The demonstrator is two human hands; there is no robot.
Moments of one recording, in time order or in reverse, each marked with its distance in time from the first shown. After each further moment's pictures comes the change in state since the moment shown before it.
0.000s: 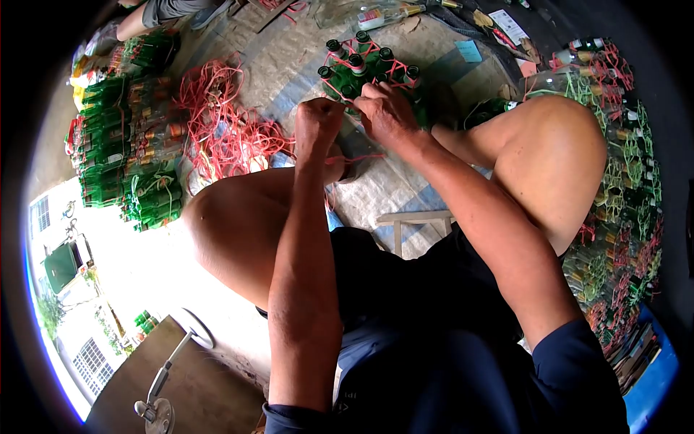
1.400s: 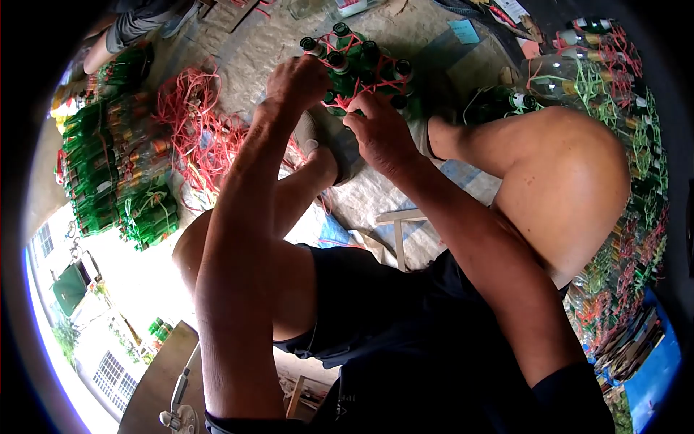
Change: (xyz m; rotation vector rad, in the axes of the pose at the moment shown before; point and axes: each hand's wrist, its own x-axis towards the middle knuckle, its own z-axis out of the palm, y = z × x) left_hand 0.118 0.025 0.007 0.860 -0.418 0.348; right_hand -0.020 -0.009 0.001 0.056 0.051 0.144
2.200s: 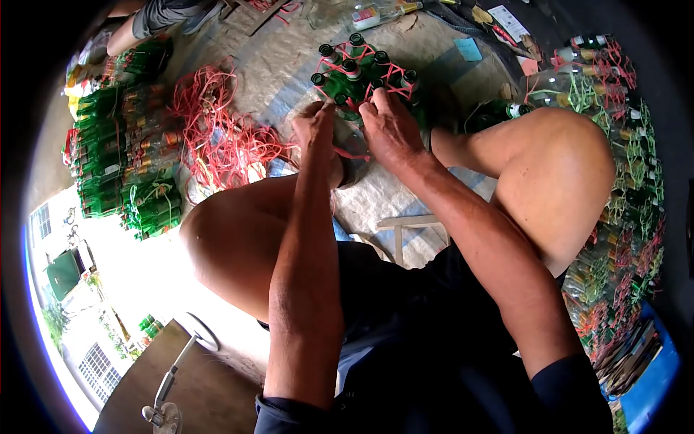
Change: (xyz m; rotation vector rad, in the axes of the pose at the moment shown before) left_hand -0.079 0.036 0.067 -1.525 0.456 -0.645; right_hand 0.010 -0.009 -0.016 -0.210 -0.062 0.026
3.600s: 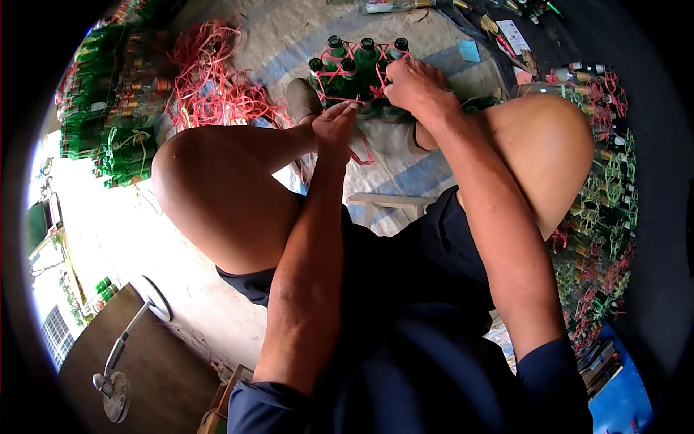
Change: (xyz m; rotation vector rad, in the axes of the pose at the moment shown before) left_hand -0.077 -0.096 0.007 -0.399 -0.128 -0.025; right_hand 0.030 0.007 -0.074 -0.230 -0.576 0.244
